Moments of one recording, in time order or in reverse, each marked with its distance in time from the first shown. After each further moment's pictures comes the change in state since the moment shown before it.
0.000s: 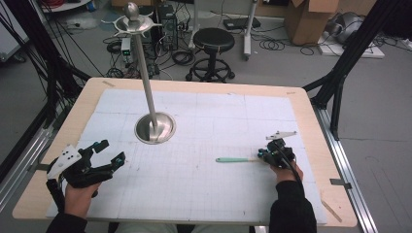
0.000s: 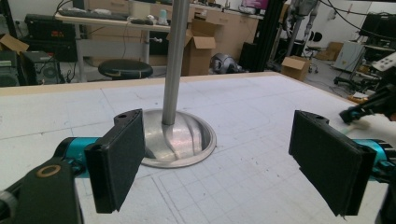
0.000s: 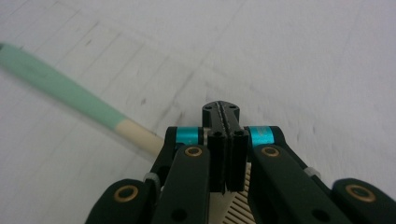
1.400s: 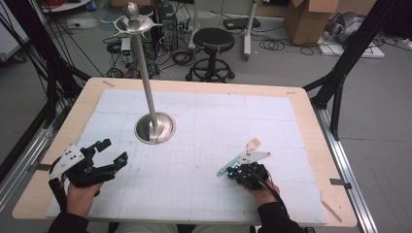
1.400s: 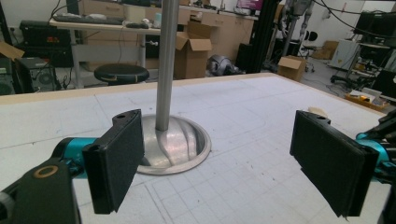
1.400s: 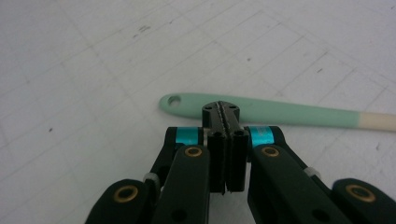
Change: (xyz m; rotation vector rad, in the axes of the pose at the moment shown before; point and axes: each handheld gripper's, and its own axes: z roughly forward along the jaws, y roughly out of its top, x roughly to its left) left arm -0.004 0.002 0.004 -0.008 -0.014 0.021; right arm 0.094 -0.008 0.009 -0.112 0.269 -0.207
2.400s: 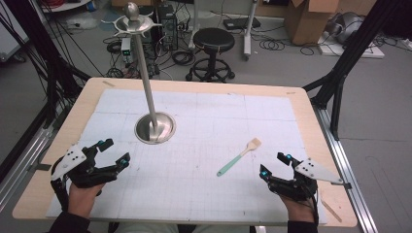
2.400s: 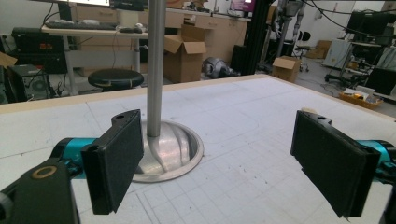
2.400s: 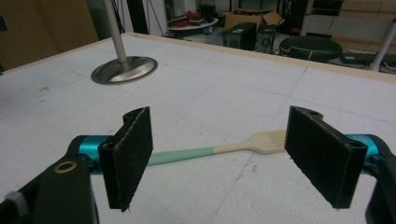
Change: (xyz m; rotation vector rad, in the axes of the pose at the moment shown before) left arm -0.006 0.003 0.002 -0.014 -0.023 0.021; right arm -0.007 -0.034 -0.115 -0.468 -0.233 0.146
